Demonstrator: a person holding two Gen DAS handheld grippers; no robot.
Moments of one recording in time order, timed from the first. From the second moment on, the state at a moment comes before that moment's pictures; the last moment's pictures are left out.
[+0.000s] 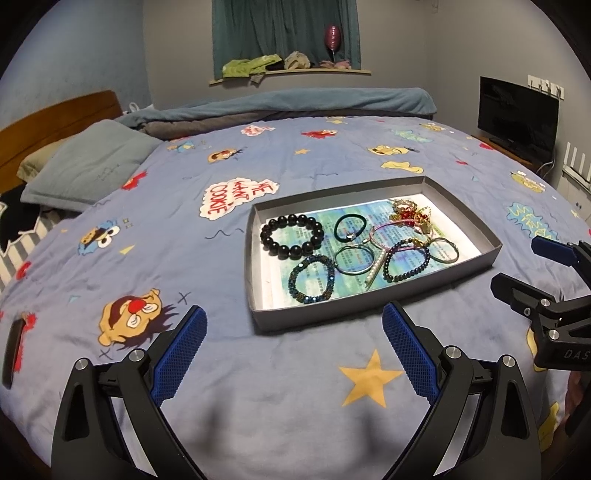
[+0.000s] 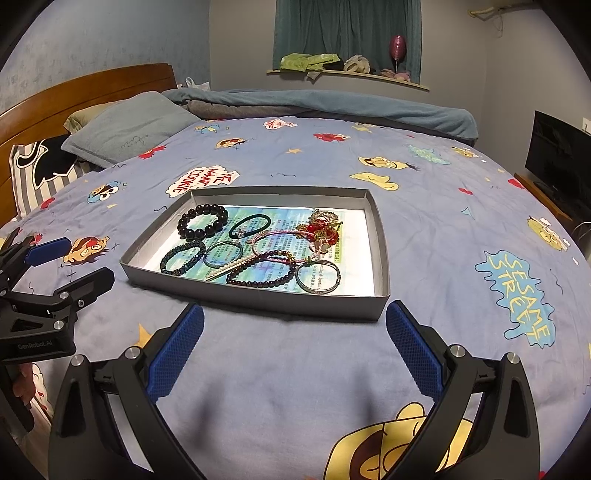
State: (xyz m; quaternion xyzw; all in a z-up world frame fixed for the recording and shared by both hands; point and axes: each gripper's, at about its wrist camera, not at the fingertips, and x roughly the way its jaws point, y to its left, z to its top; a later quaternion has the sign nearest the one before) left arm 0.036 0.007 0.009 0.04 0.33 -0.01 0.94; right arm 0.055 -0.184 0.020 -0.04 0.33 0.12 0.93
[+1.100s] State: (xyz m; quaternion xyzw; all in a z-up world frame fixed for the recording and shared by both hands) left arm 0.177 0.203 -0.046 -0.02 0.41 0.16 0.90; right arm 0.132 -0.355 -0.019 0.05 0.35 -0.12 0.93
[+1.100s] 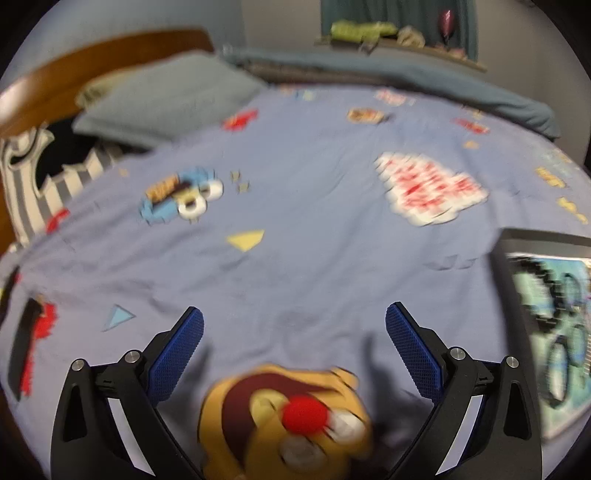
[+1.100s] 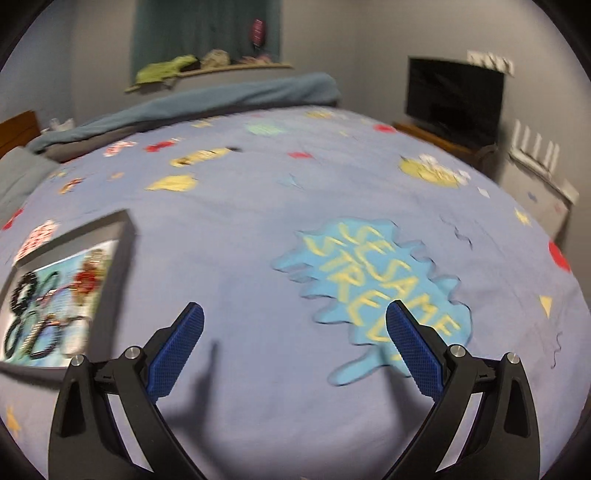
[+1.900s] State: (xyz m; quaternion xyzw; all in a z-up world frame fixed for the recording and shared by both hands) left arm 0.195 0.218 -0.084 -0.05 0.47 0.13 0.87; right arm 0.145 -0.350 -0.054 0.03 0.38 -0.11 0.92
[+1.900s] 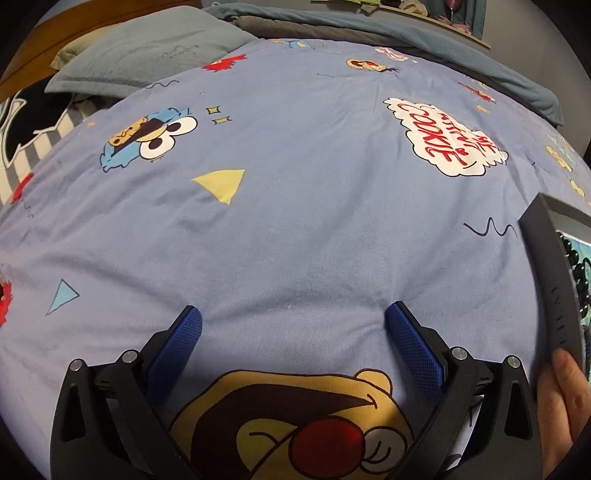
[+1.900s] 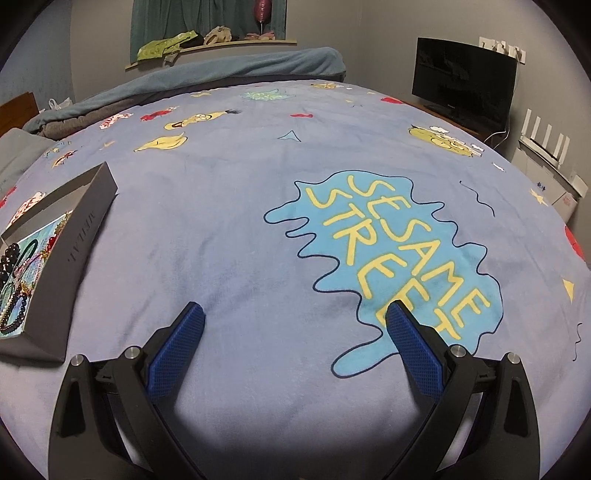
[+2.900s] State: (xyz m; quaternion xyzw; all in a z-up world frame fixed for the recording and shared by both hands) left arm 0.194 0.217 -0.084 -0.05 0.46 0.13 0.87; right arm 0.145 -0.350 -0.054 0.03 0.39 -0.11 0.92
